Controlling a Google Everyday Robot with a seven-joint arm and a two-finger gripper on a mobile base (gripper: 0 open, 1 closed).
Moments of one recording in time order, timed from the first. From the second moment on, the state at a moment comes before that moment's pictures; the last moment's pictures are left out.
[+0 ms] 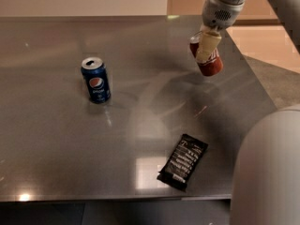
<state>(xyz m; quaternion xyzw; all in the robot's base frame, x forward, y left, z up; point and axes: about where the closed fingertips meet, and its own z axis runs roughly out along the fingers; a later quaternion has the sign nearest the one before) 0.650 -0.158 0.931 -0.63 0.77 0.00 0.13</state>
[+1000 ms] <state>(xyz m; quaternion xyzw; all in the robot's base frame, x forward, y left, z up) 0.670 -0.149 0.892 -0.68 0.73 -0.02 0.06</state>
